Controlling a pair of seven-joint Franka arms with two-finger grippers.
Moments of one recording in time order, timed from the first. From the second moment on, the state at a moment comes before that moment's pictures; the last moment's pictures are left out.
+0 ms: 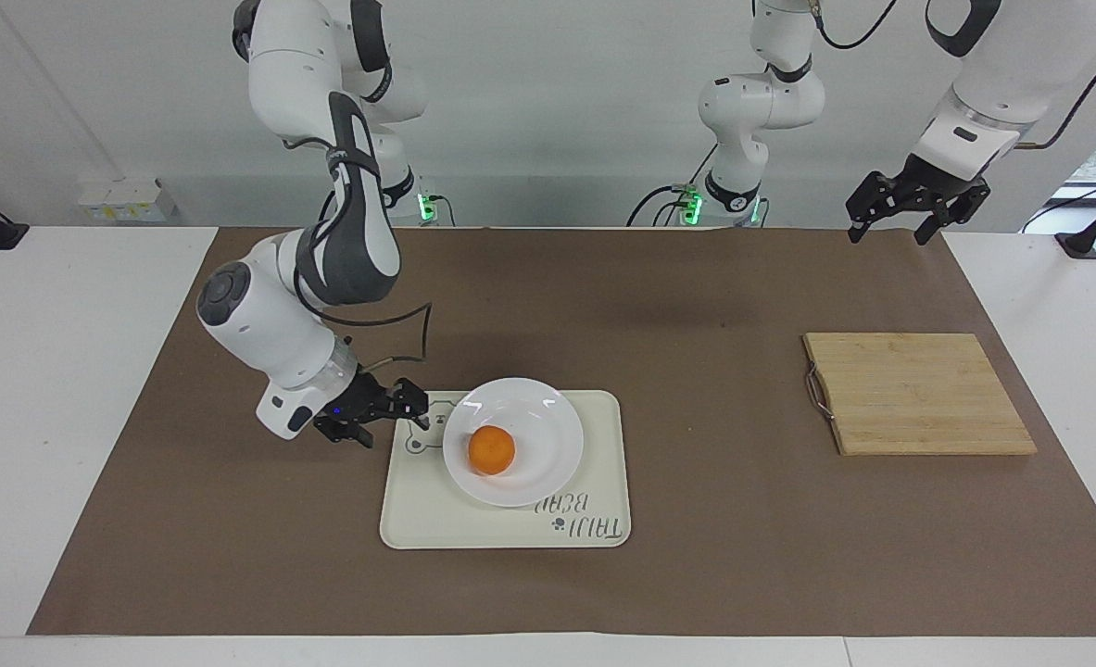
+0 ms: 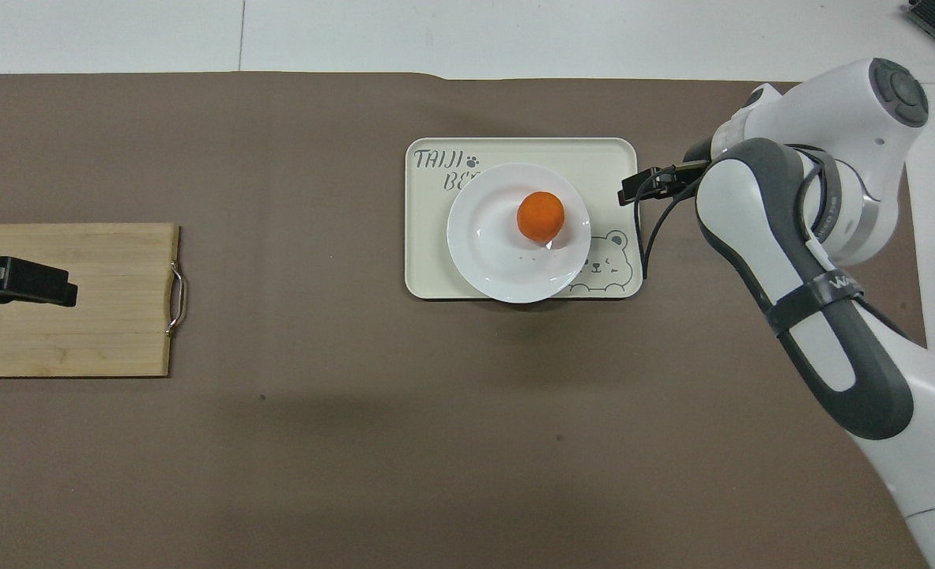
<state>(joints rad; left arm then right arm) 0.00 -0.09 -0.04 -1.66 -0.04 1.54 0.03 0.14 0.44 -0.06 -1.53 0.29 2.02 -0.18</state>
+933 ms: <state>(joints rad) 0.00 -0.09 -0.04 -1.66 -0.04 1.54 0.03 0.11 0.25 -0.07 -1.53 0.06 1.79 -0.13</state>
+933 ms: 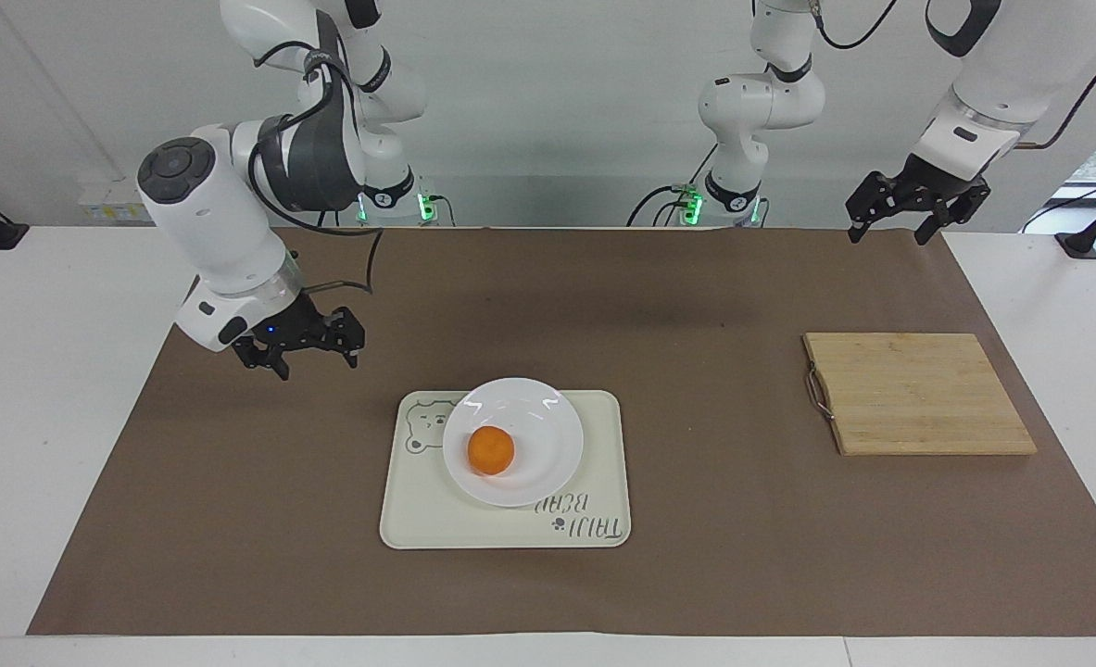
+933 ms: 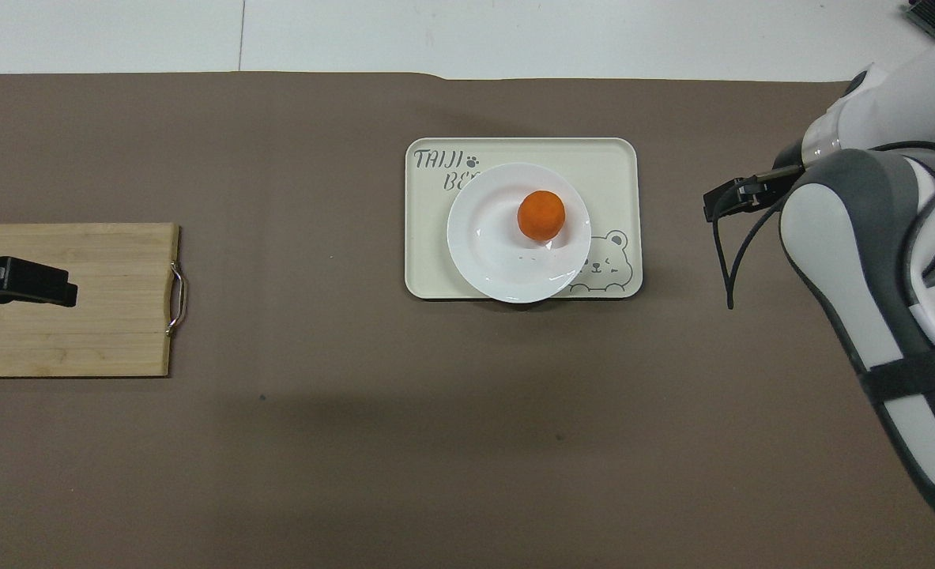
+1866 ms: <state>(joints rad) 0.00 -0.09 -0.04 -1.66 -0.04 1.54 0.03 0.12 -0.04 -0.07 -1.65 0.00 1.61 -0.09</state>
